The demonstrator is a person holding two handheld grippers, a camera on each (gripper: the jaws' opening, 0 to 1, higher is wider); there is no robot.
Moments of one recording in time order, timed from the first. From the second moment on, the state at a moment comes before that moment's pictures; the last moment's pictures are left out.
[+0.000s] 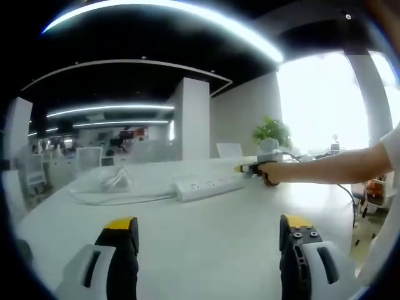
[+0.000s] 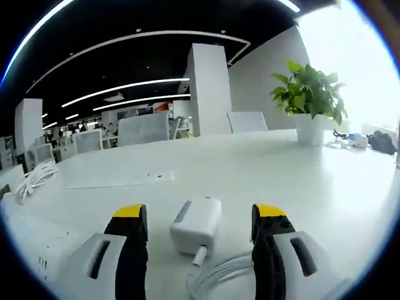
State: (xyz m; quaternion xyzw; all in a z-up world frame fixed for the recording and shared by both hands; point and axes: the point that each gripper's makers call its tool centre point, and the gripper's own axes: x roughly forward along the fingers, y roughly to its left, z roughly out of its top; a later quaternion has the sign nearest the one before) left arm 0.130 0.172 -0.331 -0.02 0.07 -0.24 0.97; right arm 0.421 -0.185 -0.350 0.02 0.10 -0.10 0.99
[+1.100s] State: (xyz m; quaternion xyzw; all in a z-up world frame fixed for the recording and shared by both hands) left arm 0.133 0.163 -0.330 -0.01 0.07 -0.25 0.97; right arm 0.430 -0.185 -0.360 0.01 0.11 -0.09 0.99
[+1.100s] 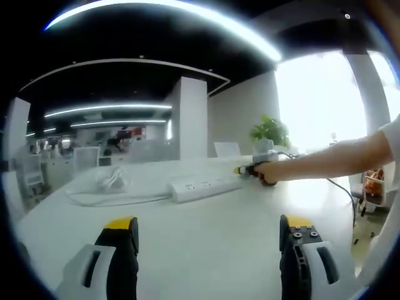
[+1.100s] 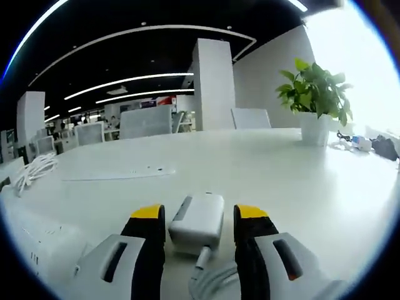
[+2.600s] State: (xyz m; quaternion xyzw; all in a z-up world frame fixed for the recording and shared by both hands) left arm 0.130 0.158 -0.318 0.00 0.06 -0.26 0.96; right arm 0.419 -0.165 -0.358 0.08 0.11 -0.03 0.99
